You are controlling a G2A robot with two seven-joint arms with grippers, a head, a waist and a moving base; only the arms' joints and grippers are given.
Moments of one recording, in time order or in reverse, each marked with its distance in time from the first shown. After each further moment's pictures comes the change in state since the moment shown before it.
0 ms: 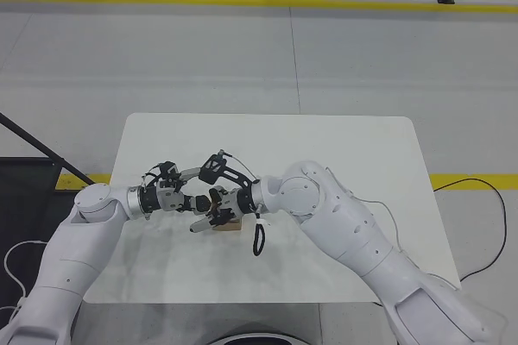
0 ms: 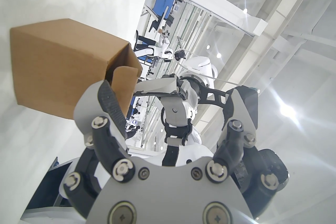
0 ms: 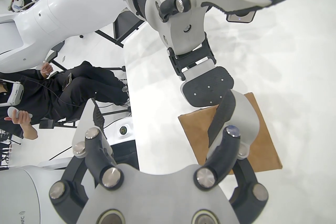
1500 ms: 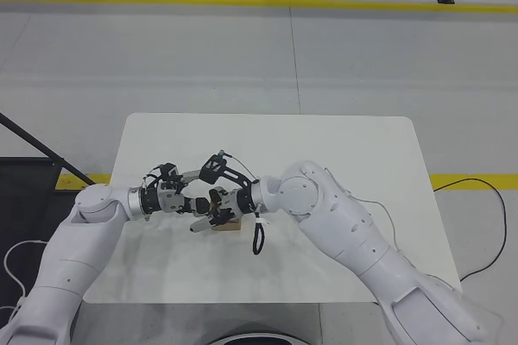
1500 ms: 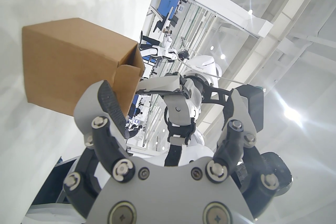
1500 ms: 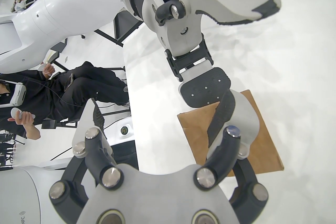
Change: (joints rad) left arm -0.003 0.004 0.011 0.005 0.022 0.001 0.001; right arm -0.003 -0.018 0.011 0.039 -0.002 -0.020 0.004
